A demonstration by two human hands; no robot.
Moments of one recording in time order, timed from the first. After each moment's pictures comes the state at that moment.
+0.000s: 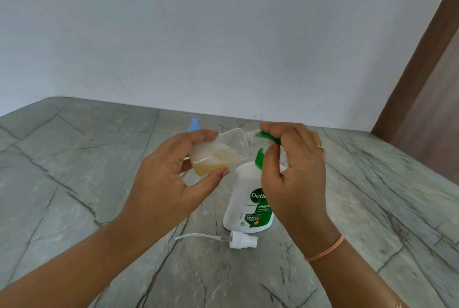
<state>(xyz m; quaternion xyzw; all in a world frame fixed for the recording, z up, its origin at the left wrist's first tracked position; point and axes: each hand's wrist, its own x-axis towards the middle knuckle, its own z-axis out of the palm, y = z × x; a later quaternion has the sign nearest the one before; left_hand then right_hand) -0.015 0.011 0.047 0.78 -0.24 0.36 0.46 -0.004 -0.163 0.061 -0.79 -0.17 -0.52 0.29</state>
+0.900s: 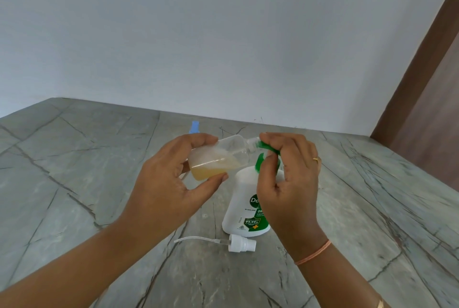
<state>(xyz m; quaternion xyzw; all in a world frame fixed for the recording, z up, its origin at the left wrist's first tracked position) -0.015 0.012 0.047 0.79 -0.24 0.36 0.44 0.000 -0.160 0.050 -0.75 -0.19 -0.55 0.30</state>
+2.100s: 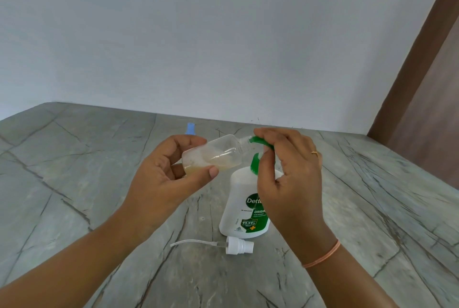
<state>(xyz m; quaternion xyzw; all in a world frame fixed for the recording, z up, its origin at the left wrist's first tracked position) -0.017 0.007 0.058 0.66 -0.18 0.15 0.71 -0.006 -0.164 0.062 -0.79 -0.18 -0.52 0.28</state>
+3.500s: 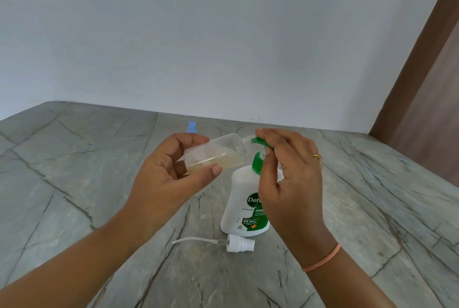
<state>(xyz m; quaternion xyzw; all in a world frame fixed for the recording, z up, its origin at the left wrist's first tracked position) -0.019 0.007 0.057 0.66 -0.19 0.16 0.71 -0.008 -0.165 0.055 -0.78 -0.19 -0.53 0.27</state>
